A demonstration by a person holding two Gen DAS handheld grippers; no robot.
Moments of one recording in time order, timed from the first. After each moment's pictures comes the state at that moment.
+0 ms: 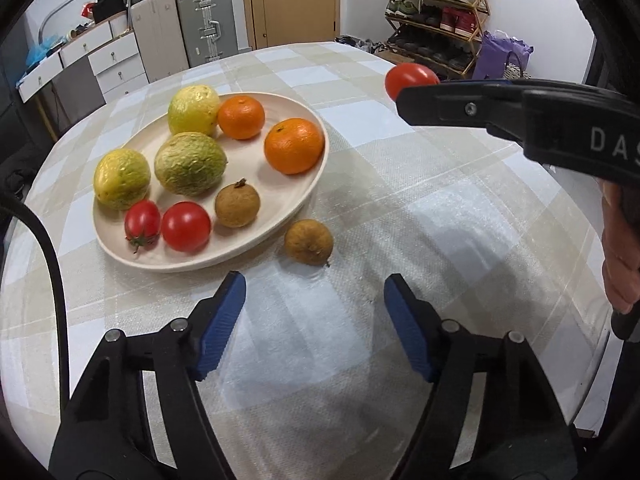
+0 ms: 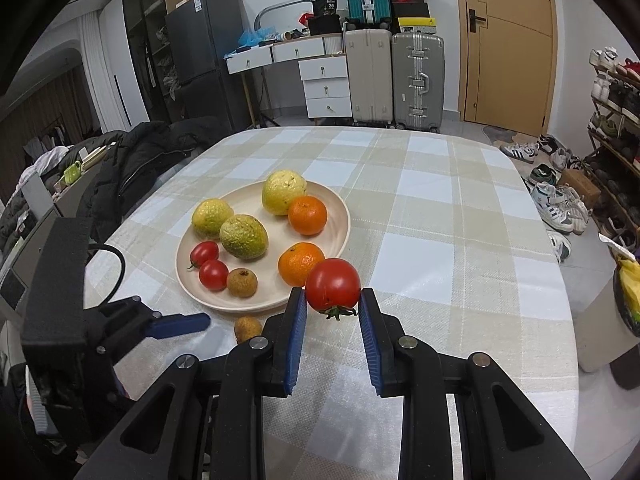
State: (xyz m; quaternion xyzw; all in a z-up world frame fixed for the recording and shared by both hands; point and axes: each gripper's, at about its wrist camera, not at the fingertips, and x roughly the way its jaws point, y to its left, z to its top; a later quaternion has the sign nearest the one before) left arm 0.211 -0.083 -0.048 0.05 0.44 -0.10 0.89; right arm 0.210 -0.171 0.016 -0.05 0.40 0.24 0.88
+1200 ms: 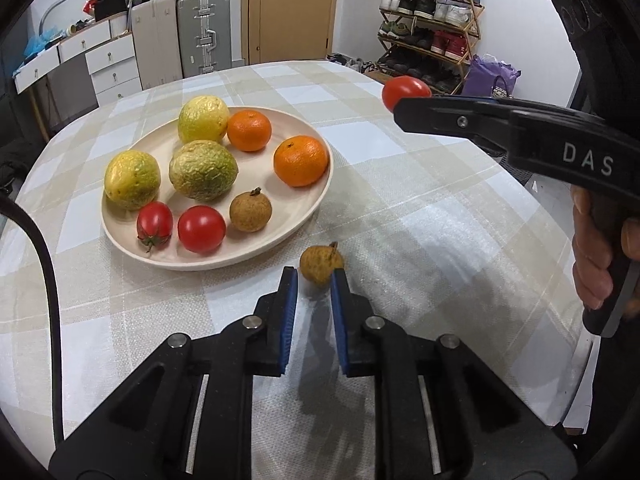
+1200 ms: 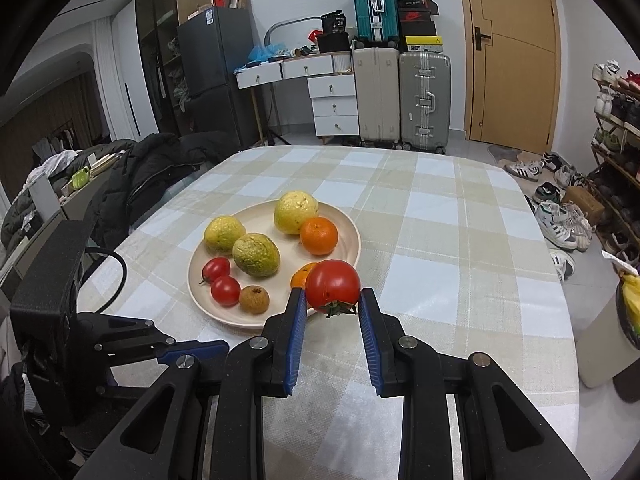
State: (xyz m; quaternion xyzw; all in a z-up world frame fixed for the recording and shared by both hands) left arm 0.195 -0.058 -0.040 0.01 0.41 -0.13 0.90; right arm 0.206 -0.166 0.020 -0.05 0.37 0.25 0.89
